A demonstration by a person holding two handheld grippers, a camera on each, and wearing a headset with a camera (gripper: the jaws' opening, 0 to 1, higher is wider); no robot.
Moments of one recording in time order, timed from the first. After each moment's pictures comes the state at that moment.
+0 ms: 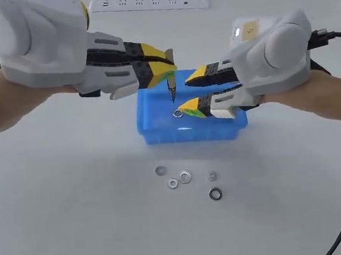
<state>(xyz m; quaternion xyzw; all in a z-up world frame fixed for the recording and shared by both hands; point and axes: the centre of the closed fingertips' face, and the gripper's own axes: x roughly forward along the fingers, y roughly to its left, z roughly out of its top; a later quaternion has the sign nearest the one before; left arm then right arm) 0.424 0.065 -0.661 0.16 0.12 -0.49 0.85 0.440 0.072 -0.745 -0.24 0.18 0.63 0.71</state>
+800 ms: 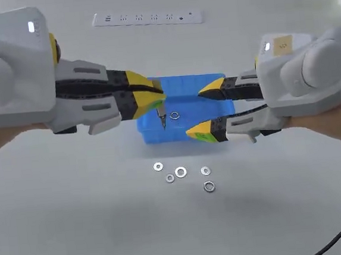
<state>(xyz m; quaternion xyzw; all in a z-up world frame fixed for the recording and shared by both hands) 0.348 0.068 -0.644 0.16 0.11 -0.50 0.84 0.376 0.042 -0.718 -0.21 0.19 0.62 0.73</state>
